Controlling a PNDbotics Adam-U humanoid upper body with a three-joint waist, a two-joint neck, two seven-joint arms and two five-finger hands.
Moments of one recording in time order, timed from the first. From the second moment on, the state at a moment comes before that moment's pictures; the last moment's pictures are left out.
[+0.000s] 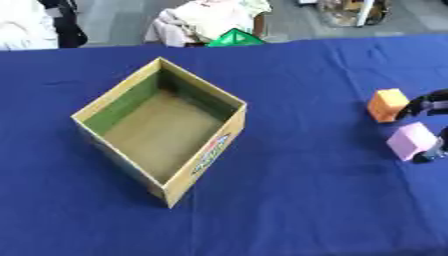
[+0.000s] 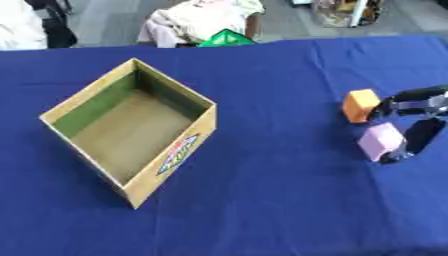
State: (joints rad) left arm -0.19 0.44 0.10 -1.99 0.19 -0.29 0.69; right arm -0.24 -1.05 0.12 -1.37 0.55 -0.17 0.76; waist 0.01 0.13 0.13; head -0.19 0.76
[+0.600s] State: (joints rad) left arm -0.19 0.44 0.10 -1.99 0.19 -0.29 0.69; right arm -0.26 -1.03 0.12 -1.31 0.58 -0.19 0.74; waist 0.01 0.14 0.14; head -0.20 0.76
